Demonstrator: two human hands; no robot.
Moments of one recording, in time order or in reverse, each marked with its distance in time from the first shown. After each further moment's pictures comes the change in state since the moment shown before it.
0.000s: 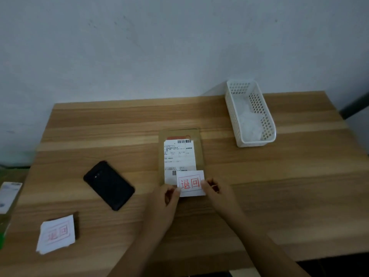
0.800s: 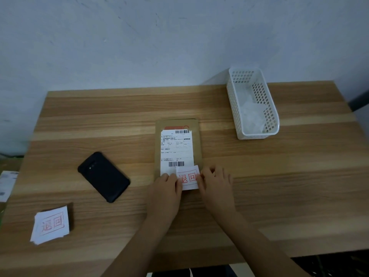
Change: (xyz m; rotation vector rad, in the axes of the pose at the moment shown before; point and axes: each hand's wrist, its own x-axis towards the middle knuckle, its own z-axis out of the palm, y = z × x) left_hand 0.016 -0.011 0.032 0.510 0.165 0.238; right_hand 0.021 0.034 0.019 -0.791 0.377 -0.360
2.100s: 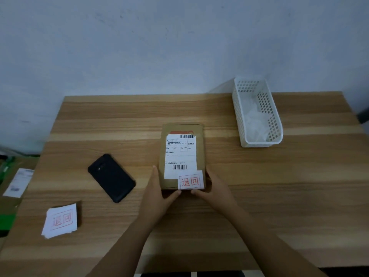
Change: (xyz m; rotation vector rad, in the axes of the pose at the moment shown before) left_hand -0.001 -0.038 -0.001 -0.391 -0.194 -0.279; right_hand 0.021 0.013 -0.009 0.639 -0.507 0.140
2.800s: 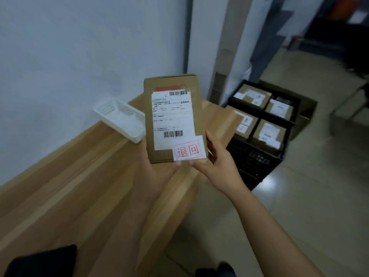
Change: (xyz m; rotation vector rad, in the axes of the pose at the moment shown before) left_hand -0.111 0.173 -0.024 -0.344 -0.477 0.828; right_hand -0.274 -0.063 -0.023 0.436 1.055 -0.022
